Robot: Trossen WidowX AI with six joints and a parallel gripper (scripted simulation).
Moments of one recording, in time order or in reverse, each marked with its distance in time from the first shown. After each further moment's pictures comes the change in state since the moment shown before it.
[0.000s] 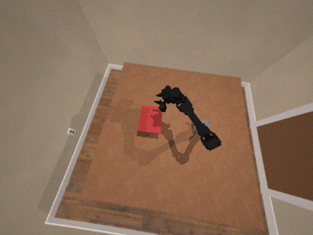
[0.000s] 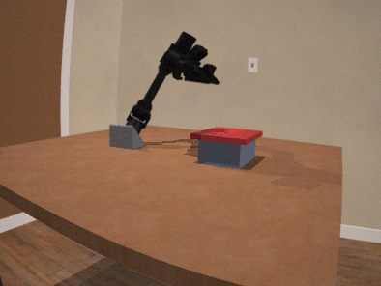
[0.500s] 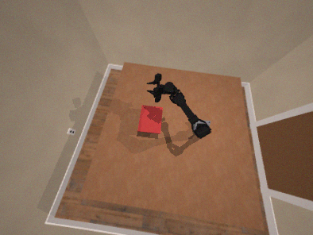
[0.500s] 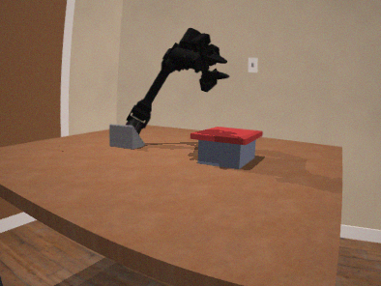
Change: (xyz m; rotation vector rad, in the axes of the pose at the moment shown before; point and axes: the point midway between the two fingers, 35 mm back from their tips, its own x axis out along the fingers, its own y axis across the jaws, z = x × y) arm 0.051 -0.048 0.062 -0.959 -0.195 -0.124
